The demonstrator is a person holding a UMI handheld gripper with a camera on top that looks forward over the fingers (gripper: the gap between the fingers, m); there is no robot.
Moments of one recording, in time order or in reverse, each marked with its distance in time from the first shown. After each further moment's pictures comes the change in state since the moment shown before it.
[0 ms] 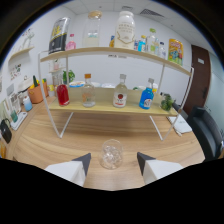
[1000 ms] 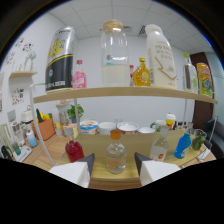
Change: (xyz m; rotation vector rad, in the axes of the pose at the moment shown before) arm -0.079 -0.154 0.084 0.362 -0.098 0.068
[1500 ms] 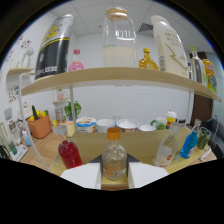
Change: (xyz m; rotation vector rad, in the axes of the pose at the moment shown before) arm -0.001 0.012 0.030 -0.031 0.024 -0.004
